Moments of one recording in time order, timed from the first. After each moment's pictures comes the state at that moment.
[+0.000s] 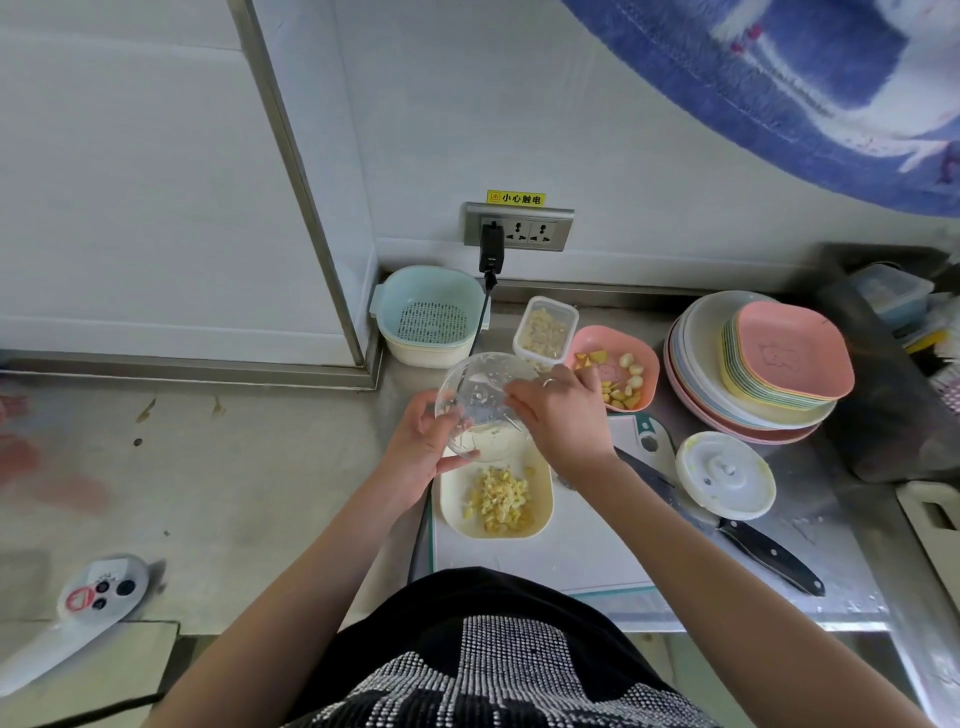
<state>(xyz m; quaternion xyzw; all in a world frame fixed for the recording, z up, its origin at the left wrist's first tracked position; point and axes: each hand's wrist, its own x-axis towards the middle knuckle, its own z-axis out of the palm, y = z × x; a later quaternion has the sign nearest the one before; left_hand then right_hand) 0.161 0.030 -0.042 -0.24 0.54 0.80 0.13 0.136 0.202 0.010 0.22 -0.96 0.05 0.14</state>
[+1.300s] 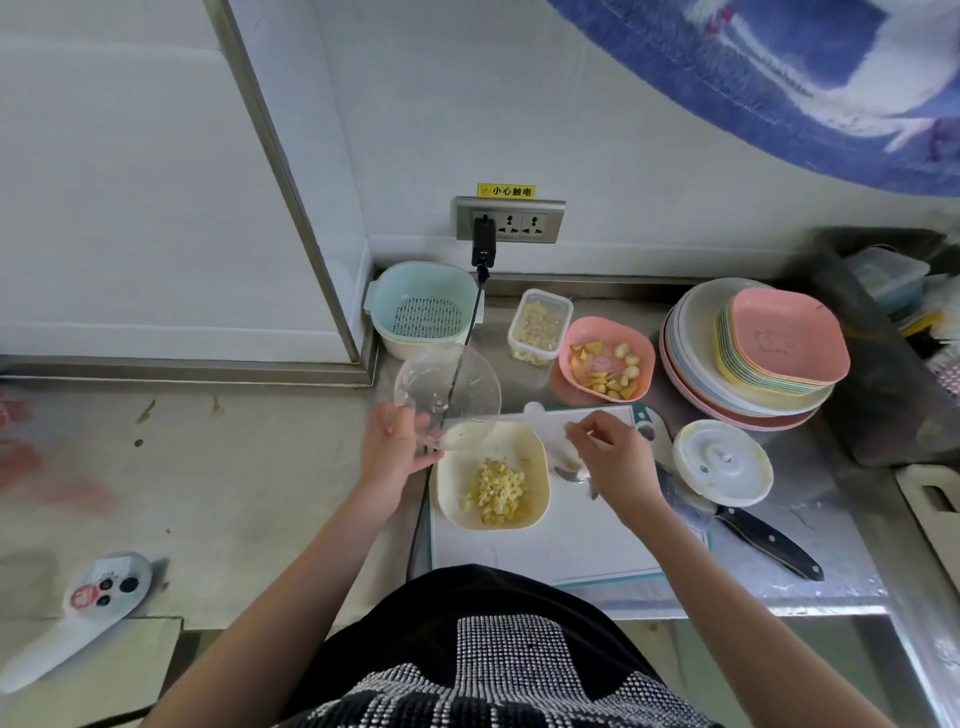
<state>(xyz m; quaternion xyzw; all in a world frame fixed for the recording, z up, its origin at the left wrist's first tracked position) 0.173 0.019 -0.043 -0.30 0.63 0.72 0.04 0.181 0.262 -0.015 -0.11 -0.89 0.45 -0.05</state>
